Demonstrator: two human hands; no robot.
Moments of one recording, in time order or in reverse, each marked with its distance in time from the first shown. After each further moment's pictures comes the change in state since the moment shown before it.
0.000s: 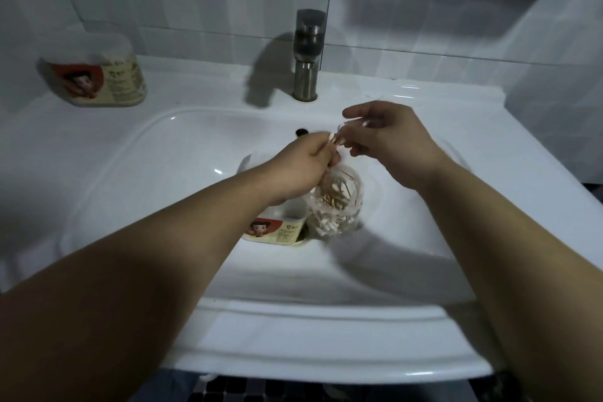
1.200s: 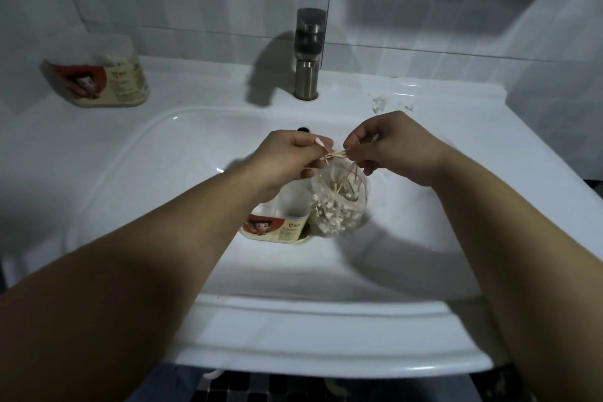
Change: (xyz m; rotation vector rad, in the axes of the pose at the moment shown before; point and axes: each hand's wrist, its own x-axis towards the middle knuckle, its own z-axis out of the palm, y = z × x) left_hand -0.001 -0.008 -0.016 -0.310 0.146 -0.175; right_hand 0.000 0.000 -0.017 -0.434 -0.190 0.043
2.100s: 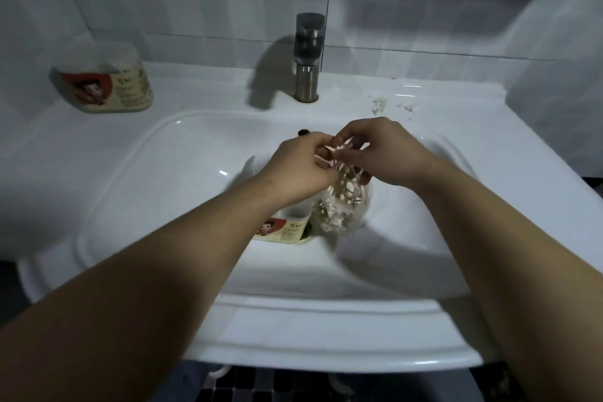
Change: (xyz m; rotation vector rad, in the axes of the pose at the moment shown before) left_hand -0.019 0.009 0.014 0.618 0.029 0.230; right_hand -0.004 -0.005 0.014 -0.175 0.037 -0.115
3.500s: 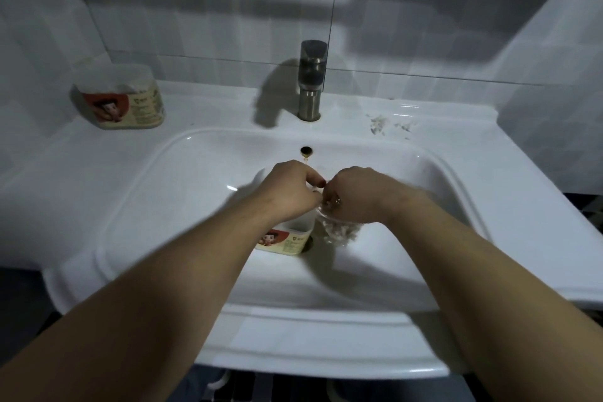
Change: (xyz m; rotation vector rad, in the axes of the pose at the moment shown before) left_hand -0.002 -0.009 -0.009 0.137 -0.057 -0.170; right_hand -0.003 -0.015 0.031 -0.726 -0.357 -0.066
